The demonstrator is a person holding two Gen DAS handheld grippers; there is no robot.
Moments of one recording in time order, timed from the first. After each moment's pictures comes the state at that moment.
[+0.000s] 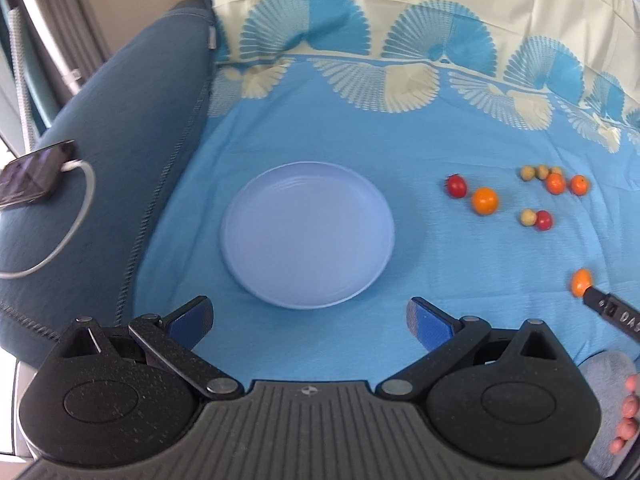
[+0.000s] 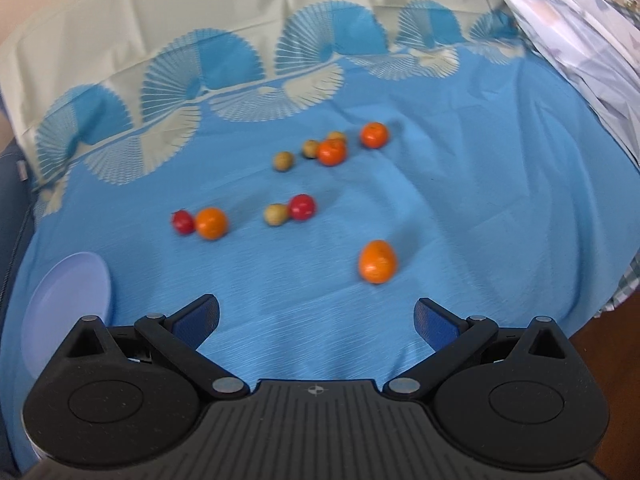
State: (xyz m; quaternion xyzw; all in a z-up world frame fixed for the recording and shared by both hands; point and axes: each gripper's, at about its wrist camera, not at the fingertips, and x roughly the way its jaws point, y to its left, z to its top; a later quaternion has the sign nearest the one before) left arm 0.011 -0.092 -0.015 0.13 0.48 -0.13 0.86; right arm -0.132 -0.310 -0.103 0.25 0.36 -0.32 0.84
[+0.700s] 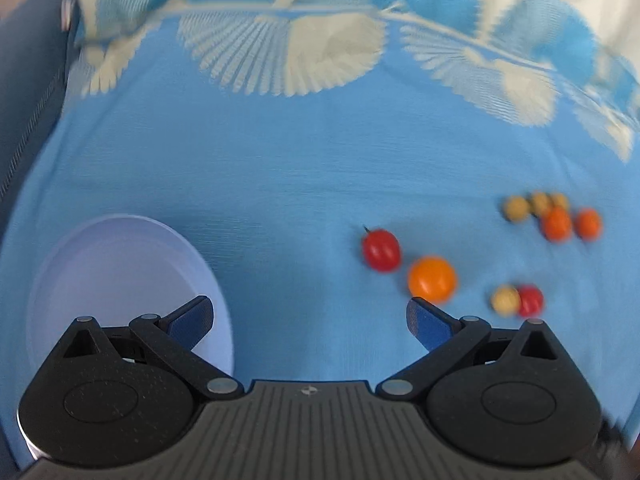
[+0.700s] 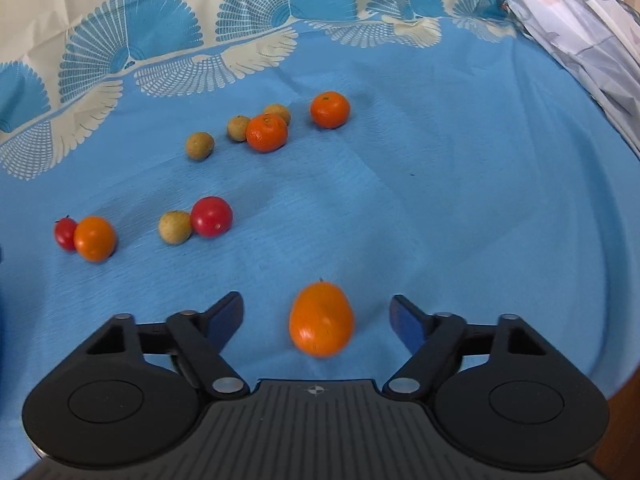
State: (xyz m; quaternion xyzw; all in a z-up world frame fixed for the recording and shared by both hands) left arm 0.158 -0.264 -0.126 0.10 0.57 -0.15 0.80; right arm -0.073 -0.388 -0.183 0.22 0.38 -0.36 0.82
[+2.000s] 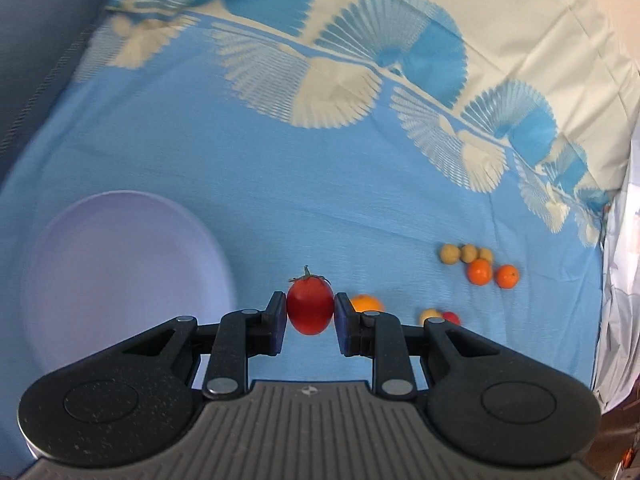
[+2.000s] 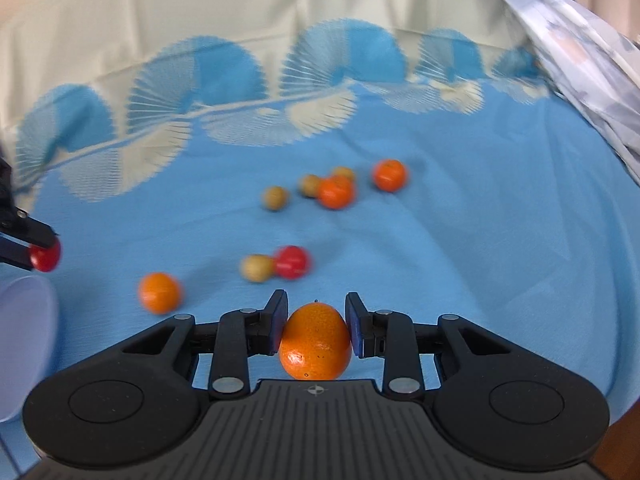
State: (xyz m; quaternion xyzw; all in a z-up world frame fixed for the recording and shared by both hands) left arm 0.146 -0.187 -0.058 -0.03 0.56 -0.20 0.80; right arm -0.071 -0.327 -0.129 0.18 0.31 -0.29 0.89
